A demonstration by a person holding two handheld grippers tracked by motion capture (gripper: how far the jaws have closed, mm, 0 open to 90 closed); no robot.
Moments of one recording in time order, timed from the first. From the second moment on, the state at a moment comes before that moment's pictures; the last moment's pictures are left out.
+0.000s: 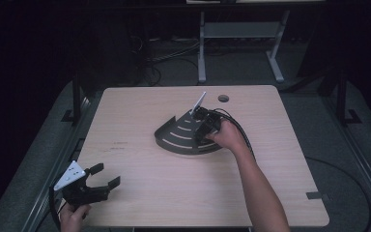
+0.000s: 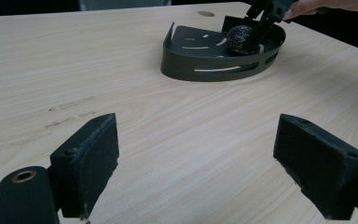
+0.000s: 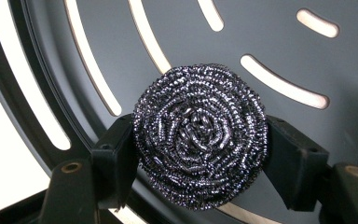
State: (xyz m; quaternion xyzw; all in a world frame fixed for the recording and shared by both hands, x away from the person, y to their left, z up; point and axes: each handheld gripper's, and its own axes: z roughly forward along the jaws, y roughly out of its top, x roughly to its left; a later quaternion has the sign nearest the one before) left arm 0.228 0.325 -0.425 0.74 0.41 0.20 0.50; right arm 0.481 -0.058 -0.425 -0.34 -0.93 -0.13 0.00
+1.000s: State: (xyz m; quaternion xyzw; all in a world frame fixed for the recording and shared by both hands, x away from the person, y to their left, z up) left arm 0.229 0.325 -0.426 0.74 0.41 0.20 0.50; right arm 0.480 -0.059 -0.419 -0.34 -0.93 -0.15 0.00
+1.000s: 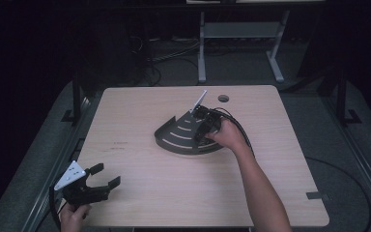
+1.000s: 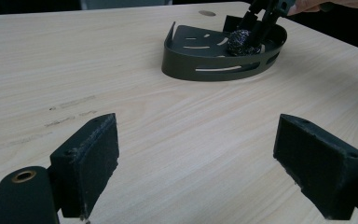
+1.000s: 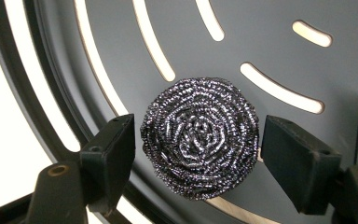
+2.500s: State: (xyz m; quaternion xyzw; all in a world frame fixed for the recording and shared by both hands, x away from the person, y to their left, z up) left arm 0.228 0.322 -0.426 0.74 0.41 0.20 0.50; right arm 0.448 -0.082 -0.376 -0.32 -0.93 -0.19 -0.02
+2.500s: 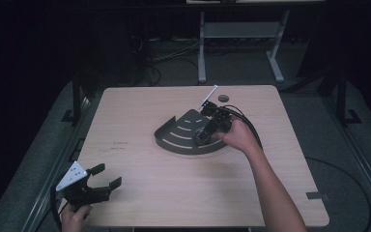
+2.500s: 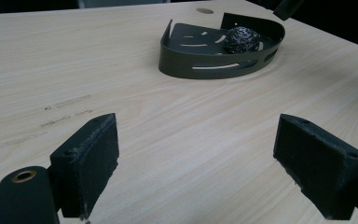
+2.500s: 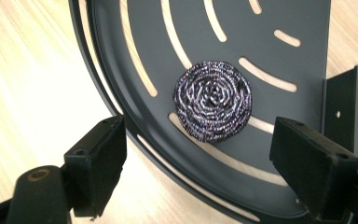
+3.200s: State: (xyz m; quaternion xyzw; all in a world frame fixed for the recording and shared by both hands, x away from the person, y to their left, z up) left arm 0.229 0.317 -0.428 0.74 0.40 0.19 0.50; right arm 0.429 -0.099 -0.371 -0.32 -0.92 -0.20 -0.02
